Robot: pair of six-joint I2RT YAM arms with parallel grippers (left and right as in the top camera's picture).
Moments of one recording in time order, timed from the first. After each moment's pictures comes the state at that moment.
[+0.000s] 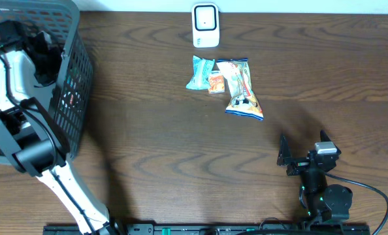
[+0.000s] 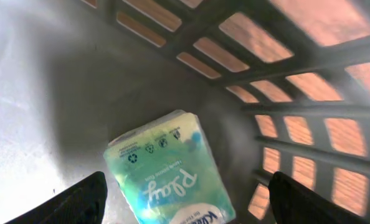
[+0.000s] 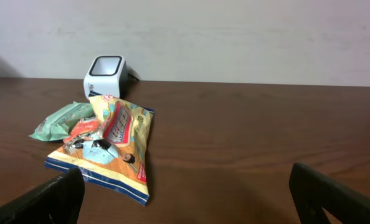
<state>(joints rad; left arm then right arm) 0.44 2.25 1.91 -0.86 0.33 -0.08 0.01 0.01 0.01 -0.07 -0.09 0.01</state>
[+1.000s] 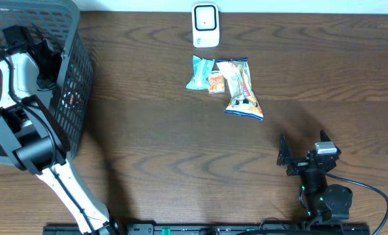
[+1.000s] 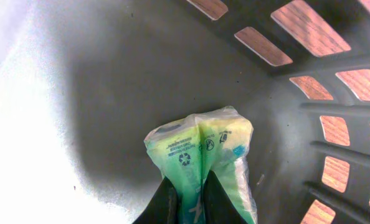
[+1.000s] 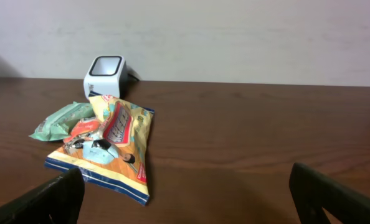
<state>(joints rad) 0.44 2.28 1.87 -0.84 0.25 -0.11 0.01 0.01 0.01 -0.07 -0.09 0.01</state>
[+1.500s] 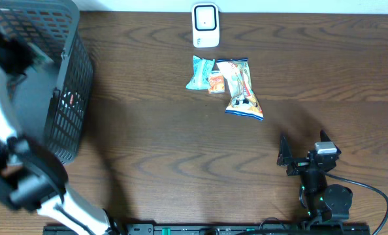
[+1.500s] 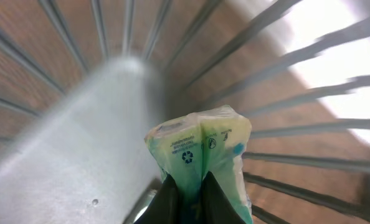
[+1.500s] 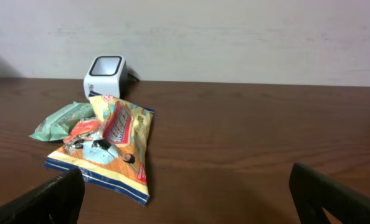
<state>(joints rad) 0.53 1.89 1.86 -0.86 0.25 -0.28 0.01 0.01 0.01 -0.07 -0.09 0.01</state>
